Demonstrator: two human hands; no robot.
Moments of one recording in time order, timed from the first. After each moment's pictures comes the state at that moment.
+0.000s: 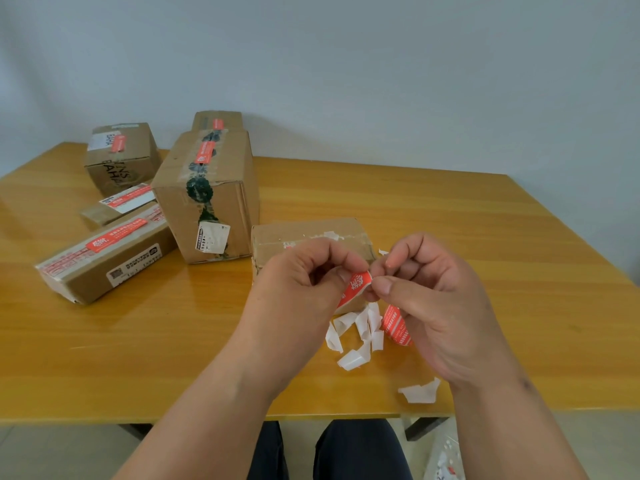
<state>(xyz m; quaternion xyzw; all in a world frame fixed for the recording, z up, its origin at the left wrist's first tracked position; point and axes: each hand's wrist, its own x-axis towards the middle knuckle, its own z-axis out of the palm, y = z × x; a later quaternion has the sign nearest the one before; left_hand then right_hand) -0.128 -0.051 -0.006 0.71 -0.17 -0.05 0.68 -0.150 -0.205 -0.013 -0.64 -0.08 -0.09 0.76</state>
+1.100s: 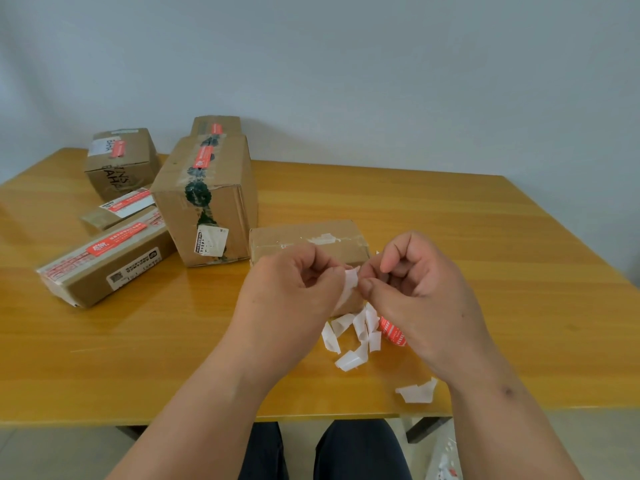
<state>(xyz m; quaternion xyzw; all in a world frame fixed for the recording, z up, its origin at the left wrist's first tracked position) -0.125 -0.049 -0.009 0.79 -0.12 0.01 0.60 -0.156 -0.198 -0.005 -0.83 -0.01 -0.15 0.54</state>
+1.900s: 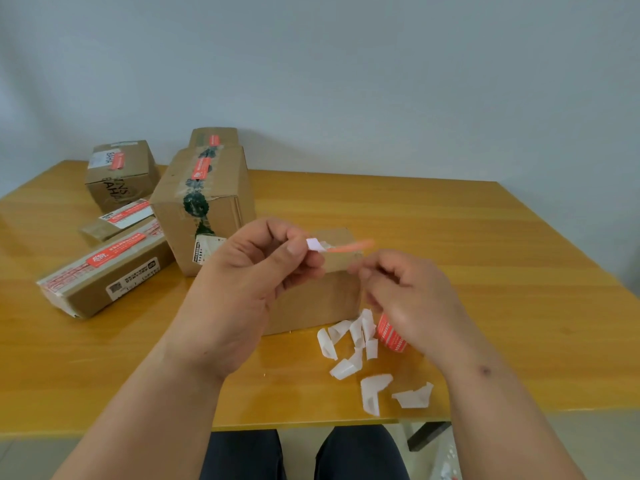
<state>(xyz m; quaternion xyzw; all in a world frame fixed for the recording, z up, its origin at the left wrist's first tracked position) -0.103 -0.022 -0.006 0.57 -0.20 -0.07 0.80 -0.140 -0.206 -0.004 -0.90 0.07 -0.07 0.43</state>
